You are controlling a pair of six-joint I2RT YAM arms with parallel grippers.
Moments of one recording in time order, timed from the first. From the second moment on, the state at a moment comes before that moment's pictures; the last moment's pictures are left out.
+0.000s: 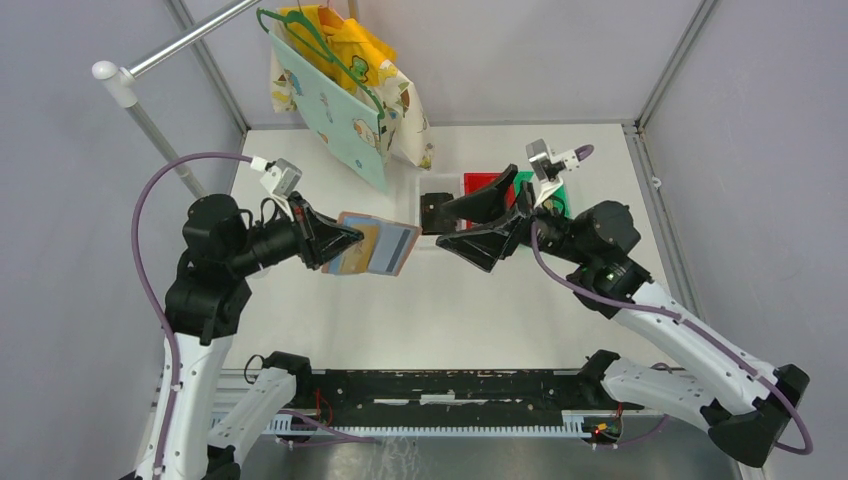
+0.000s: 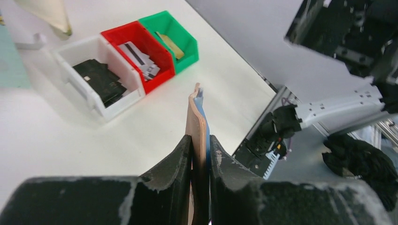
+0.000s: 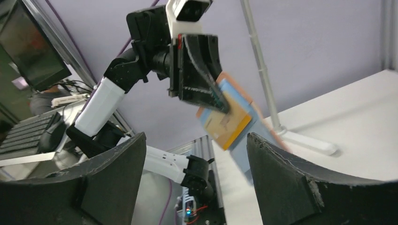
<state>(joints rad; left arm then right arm) -0.20 0.76 1.20 -0.65 0.79 -0.28 0.77 0.97 1.00 0.35 -0.54 0.60</state>
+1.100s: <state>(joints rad) -0.20 0.80 1.19 -0.46 0.90 -0.57 0.94 1.40 0.82 1.14 -0.54 1.12</state>
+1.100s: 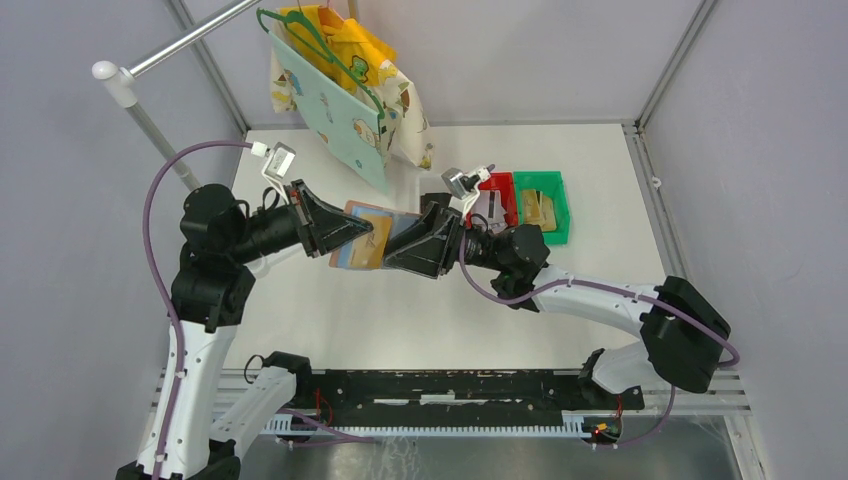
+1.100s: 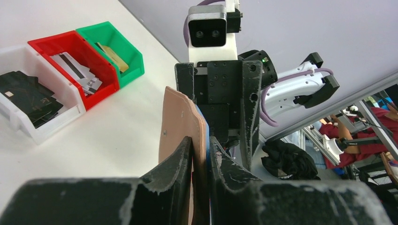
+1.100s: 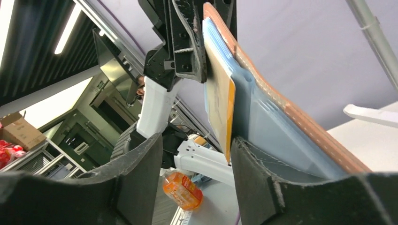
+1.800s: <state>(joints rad) -0.20 0.80 1.21 -0.41 0.97 -0.65 0.94 1.45 0.81 1.32 -0.53 1.22</state>
